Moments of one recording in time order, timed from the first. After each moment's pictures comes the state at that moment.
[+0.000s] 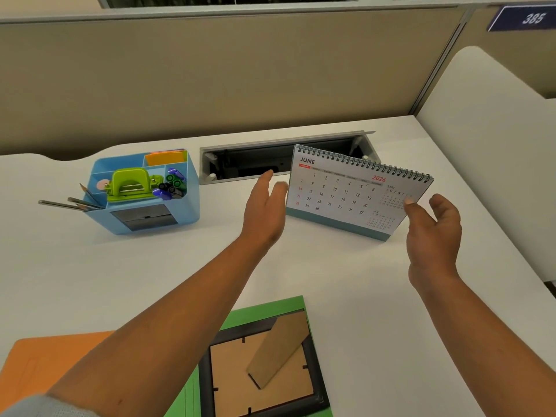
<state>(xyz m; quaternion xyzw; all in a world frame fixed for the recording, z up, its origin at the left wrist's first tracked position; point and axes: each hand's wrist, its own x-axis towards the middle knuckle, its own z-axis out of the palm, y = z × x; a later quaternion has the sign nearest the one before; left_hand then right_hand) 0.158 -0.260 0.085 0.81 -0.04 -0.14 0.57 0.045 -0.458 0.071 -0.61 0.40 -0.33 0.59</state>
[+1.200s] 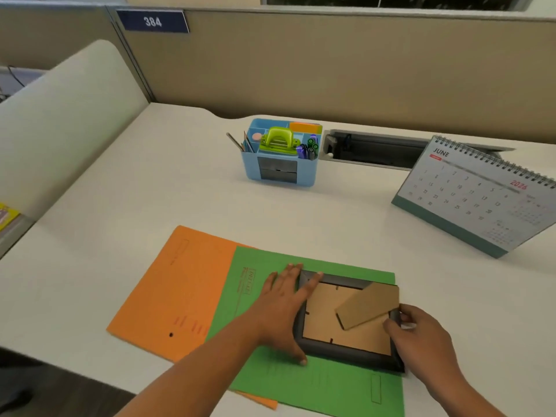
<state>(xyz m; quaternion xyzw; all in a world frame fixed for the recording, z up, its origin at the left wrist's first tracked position) -0.022 -0.046 0.001 0.92 -0.25 -0.26 0.14 -0.076 -0.304 0.007 -0.88 0.26 0.10 0.40</state>
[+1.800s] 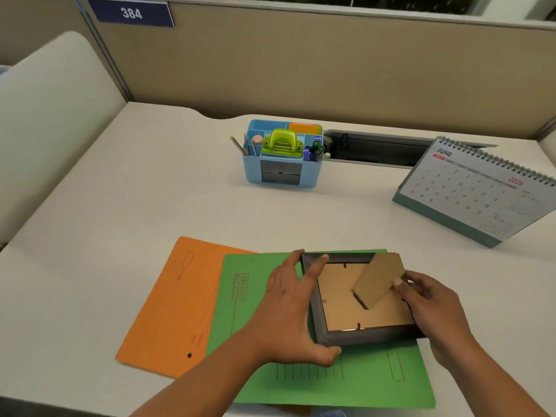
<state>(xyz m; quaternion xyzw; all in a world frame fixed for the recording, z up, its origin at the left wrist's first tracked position) -0.028 -0.007 0.065 0.90 -0.24 -0.16 0.32 -0.047 -0.261 0.047 -0.78 0.32 0.03 0.53</state>
